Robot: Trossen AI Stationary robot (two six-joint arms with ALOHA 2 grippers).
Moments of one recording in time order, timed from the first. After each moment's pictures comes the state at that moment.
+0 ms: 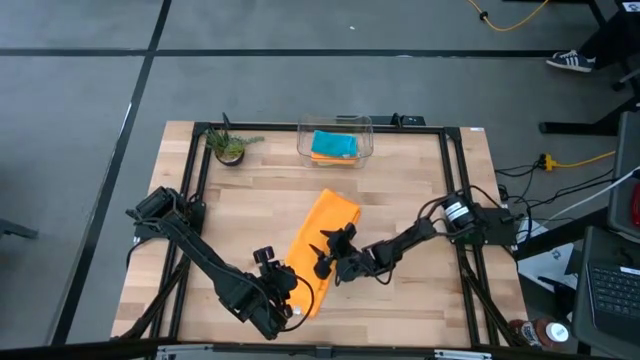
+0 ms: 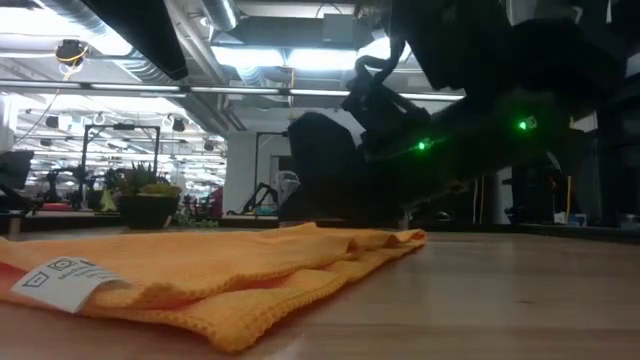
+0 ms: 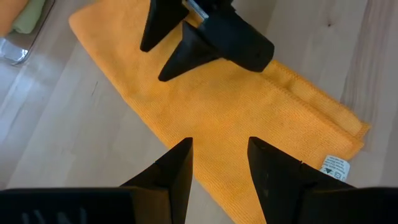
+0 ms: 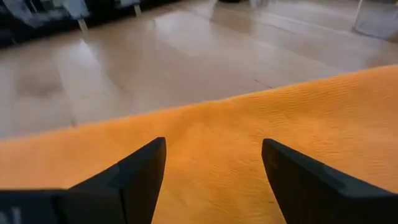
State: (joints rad) left arm -0.71 1.90 1.54 -1.05 -0.65 -1.00; right arm 0.40 2.18 1.01 0.60 0.87 0.62
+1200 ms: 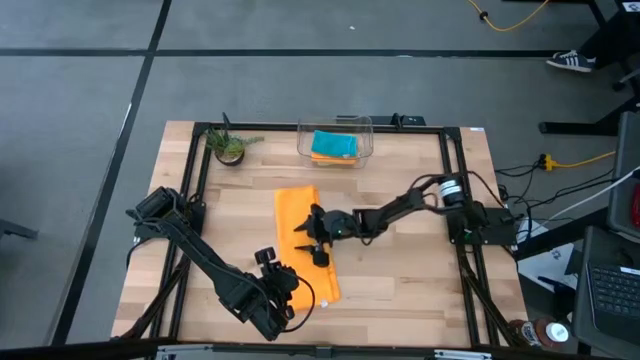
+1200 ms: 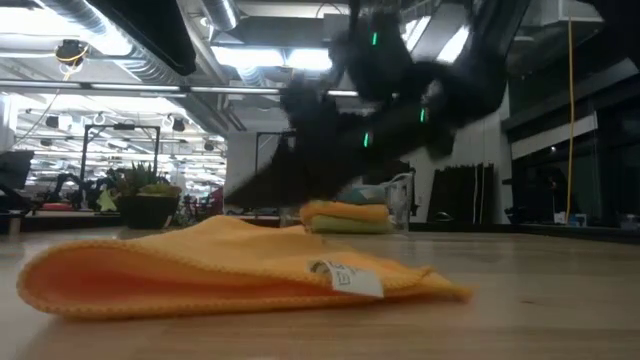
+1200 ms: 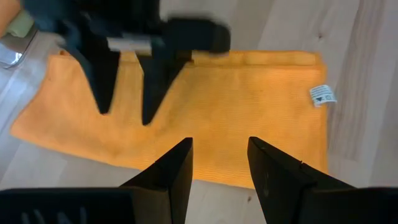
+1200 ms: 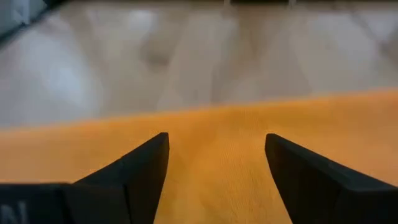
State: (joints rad) left arm -0.71 1.90 1.54 -1.02 -0.67 -1.00; right arm 0.12 2.15 1.06 0.67 0.00 0.04
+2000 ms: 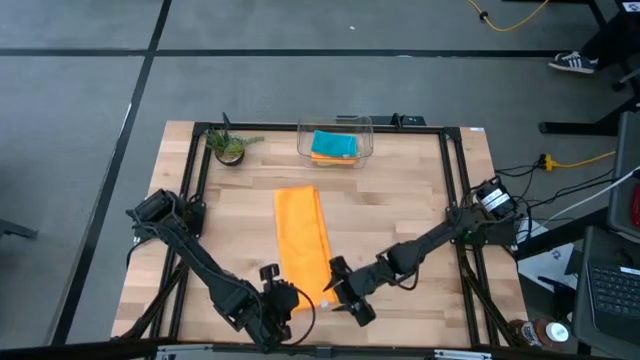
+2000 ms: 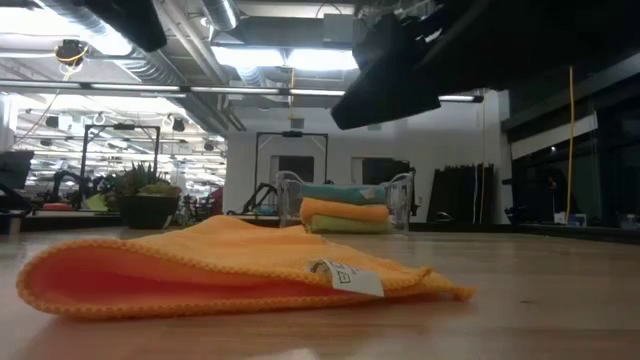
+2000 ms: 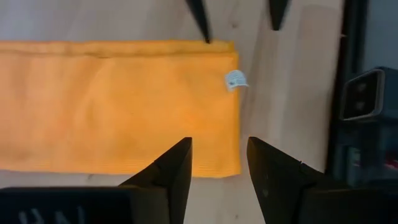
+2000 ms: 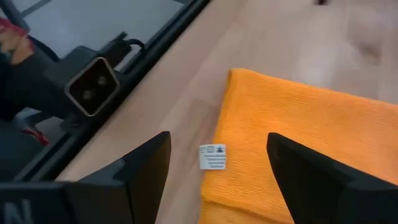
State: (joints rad) left arm -0.76 1.91 1.52 -0.81 -0.54 -0.94; right arm 0.51 1.88 1.06 0.19 0.04 0.00
